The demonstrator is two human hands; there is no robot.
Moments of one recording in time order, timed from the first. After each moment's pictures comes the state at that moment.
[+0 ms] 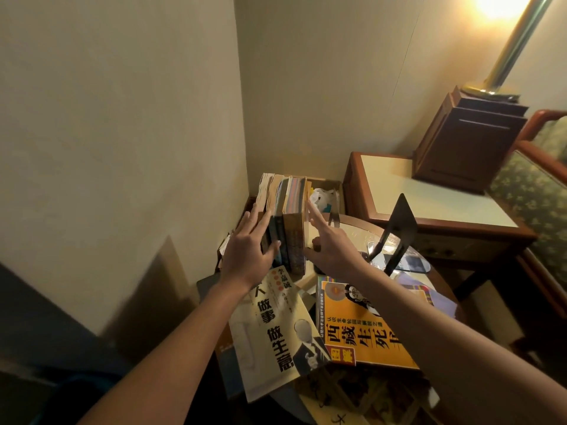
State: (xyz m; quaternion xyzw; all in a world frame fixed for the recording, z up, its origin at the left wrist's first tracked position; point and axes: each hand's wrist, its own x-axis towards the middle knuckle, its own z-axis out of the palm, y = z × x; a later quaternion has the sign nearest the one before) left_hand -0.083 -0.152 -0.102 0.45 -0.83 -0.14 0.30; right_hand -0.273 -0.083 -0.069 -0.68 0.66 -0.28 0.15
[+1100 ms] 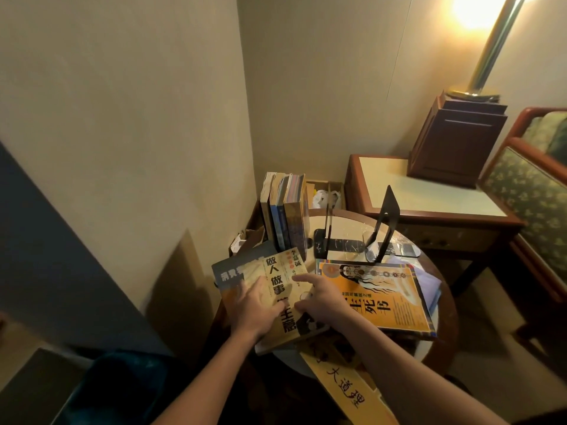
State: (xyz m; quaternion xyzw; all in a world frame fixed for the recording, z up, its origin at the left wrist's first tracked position) left_hand -0.048 -0.021 -0.154 0.63 -0.69 -0.33 0.13; right_hand -0.211 0.024 -0.109 -0.51 0.73 -0.25 0.38
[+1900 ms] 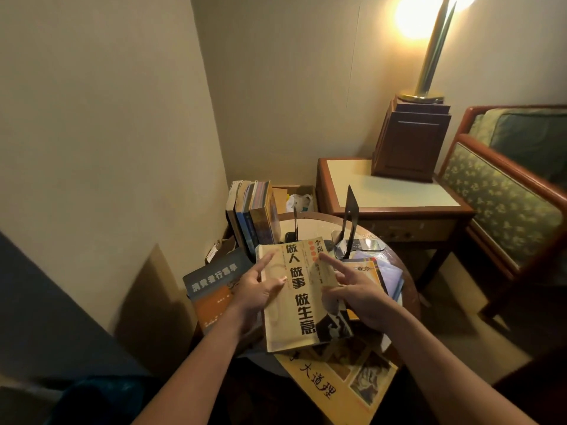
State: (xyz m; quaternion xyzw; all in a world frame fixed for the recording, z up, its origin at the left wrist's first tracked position) left_hand -0.105 -0.006 -0.087 0.43 -0.49 -0.70 0.29; right_hand -0.308 0.100 -0.068 -0.32 0.58 -0.47 0.58
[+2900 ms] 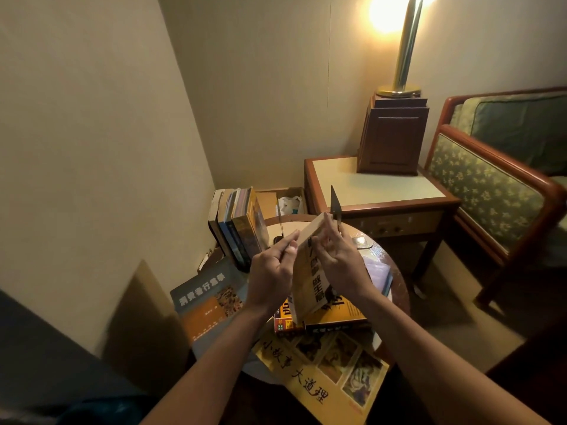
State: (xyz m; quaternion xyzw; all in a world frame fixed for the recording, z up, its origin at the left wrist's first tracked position) left_hand -0.165 0.026 -0.032 0.34 -0.75 -0.42 0.38; right_hand -0.320 0.069 -0.058 -0.49 0.68 -0.51 0.17
